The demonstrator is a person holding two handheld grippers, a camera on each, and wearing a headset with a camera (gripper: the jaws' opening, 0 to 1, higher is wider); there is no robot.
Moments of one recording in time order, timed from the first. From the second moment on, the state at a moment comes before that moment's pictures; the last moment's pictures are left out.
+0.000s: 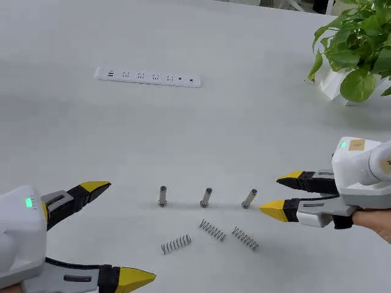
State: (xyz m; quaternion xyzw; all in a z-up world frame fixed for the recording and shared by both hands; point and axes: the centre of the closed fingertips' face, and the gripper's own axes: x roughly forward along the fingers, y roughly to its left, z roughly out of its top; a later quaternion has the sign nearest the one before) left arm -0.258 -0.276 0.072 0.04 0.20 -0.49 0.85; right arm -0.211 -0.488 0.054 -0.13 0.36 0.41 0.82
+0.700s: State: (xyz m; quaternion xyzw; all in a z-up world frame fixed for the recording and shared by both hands) left arm -0.262 -0.273 0.079 0.06 0.20 -0.49 0.85; right arm -0.249 -0.510 0.073 -0.10 0.32 0.42 0.84
